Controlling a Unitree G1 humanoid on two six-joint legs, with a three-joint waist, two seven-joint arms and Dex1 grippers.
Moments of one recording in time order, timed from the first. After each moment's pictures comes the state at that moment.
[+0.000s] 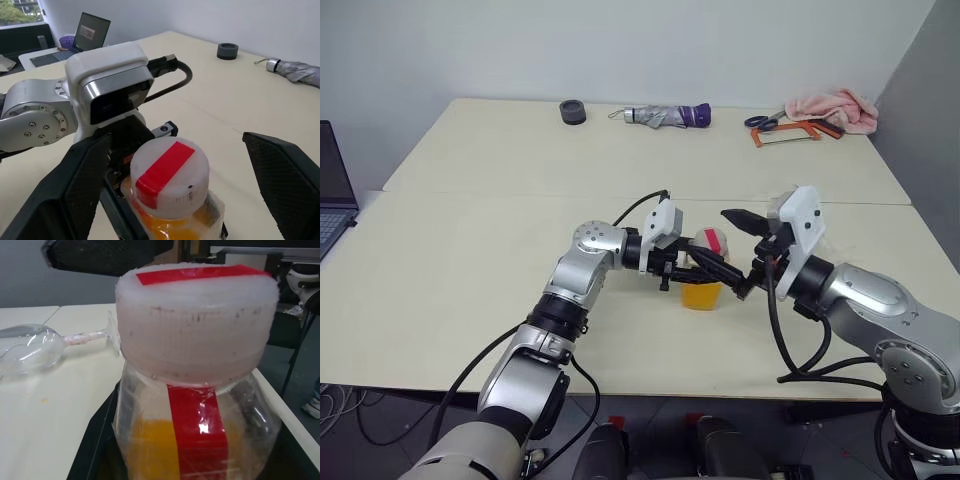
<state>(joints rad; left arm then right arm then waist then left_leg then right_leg) -0.80 0.24 -0.23 0.44 -0.27 0.10 -1.36 -0.37 -0.55 -0.01 -0.74 0.77 0.91 0.26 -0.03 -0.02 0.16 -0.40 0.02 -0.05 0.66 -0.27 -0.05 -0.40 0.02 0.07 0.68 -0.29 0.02</state>
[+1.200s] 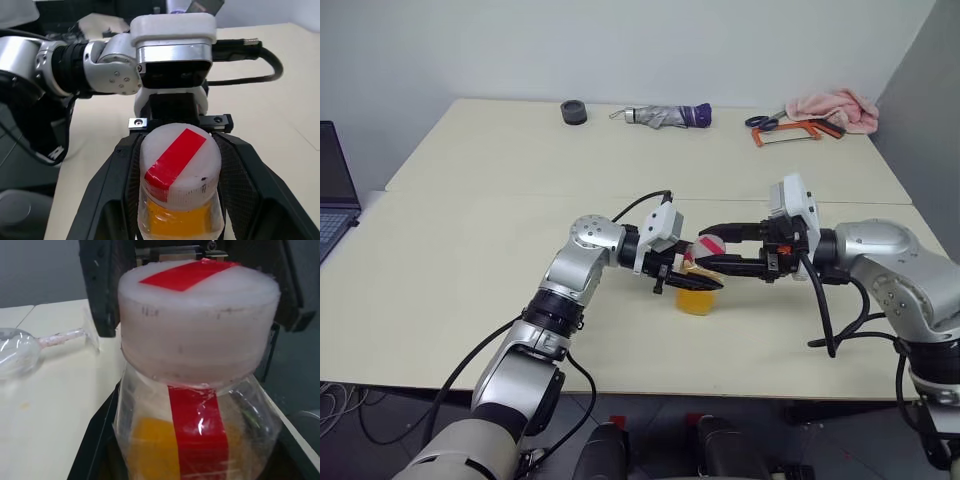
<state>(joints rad) -0.82 0.26 -0.26 0.41 -0.26 0.12 -1.41 -0.49 -0.69 0.03 -0.40 0.67 0.69 0.90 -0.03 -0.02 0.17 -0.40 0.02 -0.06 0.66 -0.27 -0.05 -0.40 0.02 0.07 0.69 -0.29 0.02</state>
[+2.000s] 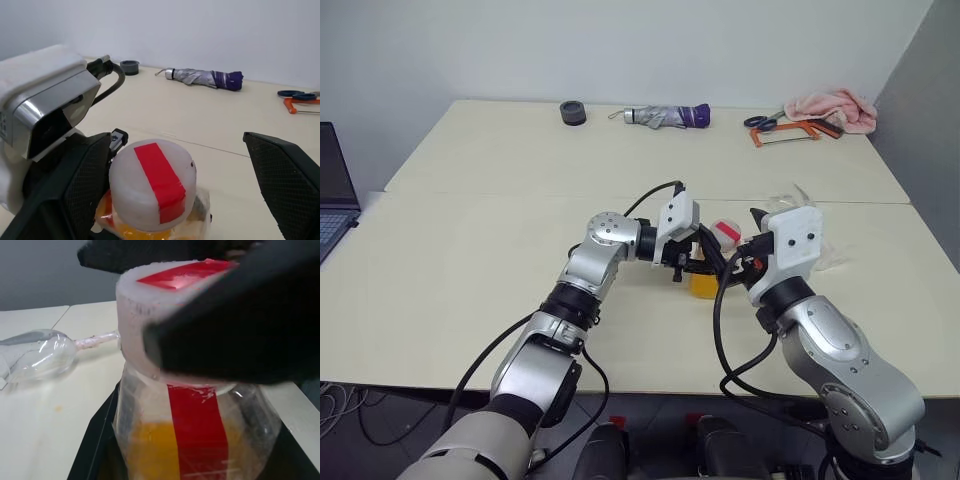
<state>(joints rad) -0.88 0.19 -0.25 0.54 -0.21 0.04 -1.30 -0.22 -0.21 0.17 -0.90 0.31 0.92 -0.14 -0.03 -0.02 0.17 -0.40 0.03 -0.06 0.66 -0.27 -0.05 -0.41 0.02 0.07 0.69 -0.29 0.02</state>
